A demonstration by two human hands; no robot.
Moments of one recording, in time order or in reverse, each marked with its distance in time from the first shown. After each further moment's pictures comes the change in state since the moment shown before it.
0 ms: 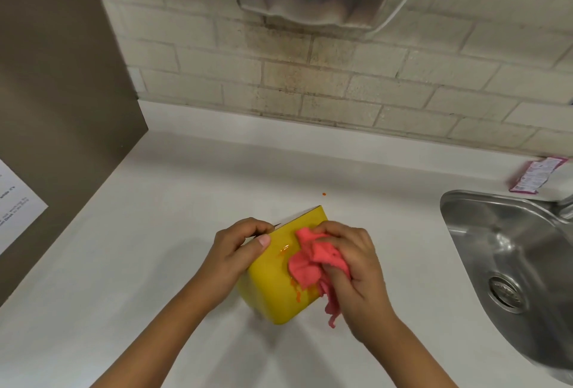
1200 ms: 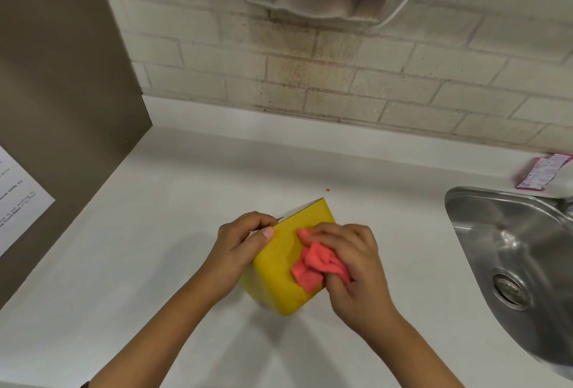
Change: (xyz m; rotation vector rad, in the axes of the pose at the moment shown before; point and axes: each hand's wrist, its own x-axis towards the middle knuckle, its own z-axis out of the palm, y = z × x) left_hand 0.000 0.001 -0.001 0.020 0.019 -0.002; right_hand -0.003 0.002 0.003 -0.125 -0.082 -0.013
